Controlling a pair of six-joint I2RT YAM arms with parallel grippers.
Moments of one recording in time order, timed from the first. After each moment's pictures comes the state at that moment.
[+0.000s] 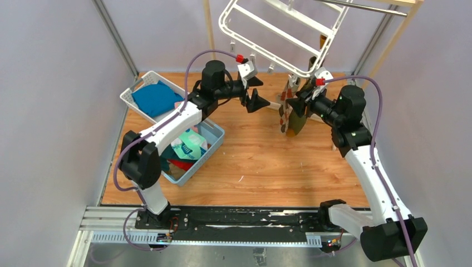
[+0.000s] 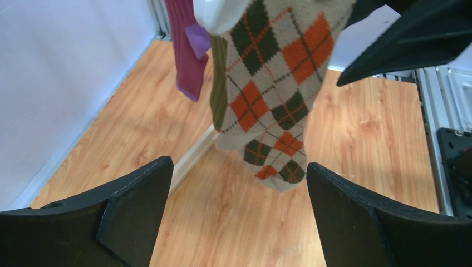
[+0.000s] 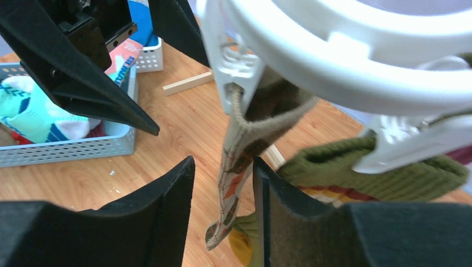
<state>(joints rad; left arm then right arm) -0.57 1.70 1.48 0.10 0.74 0.14 0.18 1.04 1.04 -0.12 -0.58 -0.17</state>
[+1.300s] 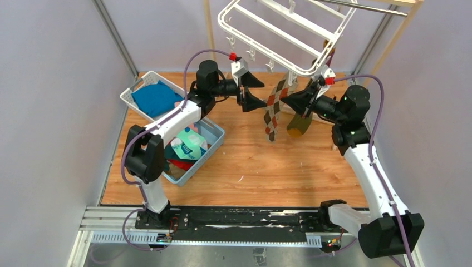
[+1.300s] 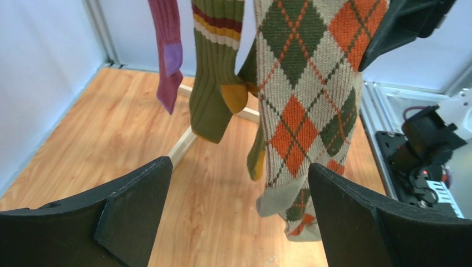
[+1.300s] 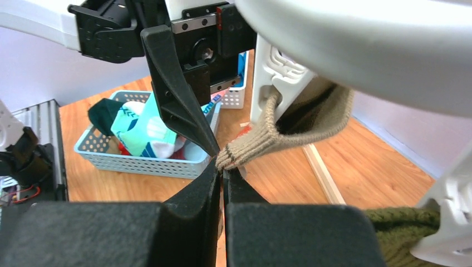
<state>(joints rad) -0.50 1.79 1.44 0.37 0.98 -0.07 0.15 1.07 1.01 0.12 -0.89 0.06</state>
